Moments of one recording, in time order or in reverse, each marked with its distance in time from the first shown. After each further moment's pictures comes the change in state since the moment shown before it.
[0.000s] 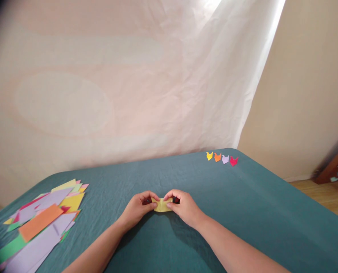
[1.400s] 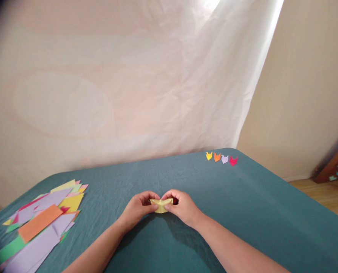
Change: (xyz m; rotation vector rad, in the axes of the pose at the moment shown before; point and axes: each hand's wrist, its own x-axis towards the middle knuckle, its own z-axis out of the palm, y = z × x) left_hand -0.002 0.007 0.004 -0.131 -0.046 -0.066; right_hand -0.001 0.003 0.005 0.082 -0.042 0.010
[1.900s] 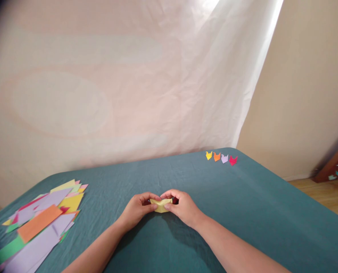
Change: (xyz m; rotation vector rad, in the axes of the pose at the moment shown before) left_hand -0.001 -0.003 -0.002 0.110 -0.010 0.040; right_hand -0.001 -0.002 0.000 -0.014 0.012 -0.033
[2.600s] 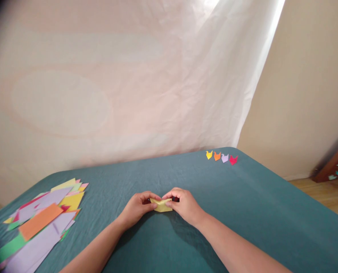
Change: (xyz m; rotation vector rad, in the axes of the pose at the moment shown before) left_hand 0.001 -0.001 -0.004 0.105 -0.008 0.002; right_hand 0.002 -0.001 -0.006 -0.136 0.037 -0.064
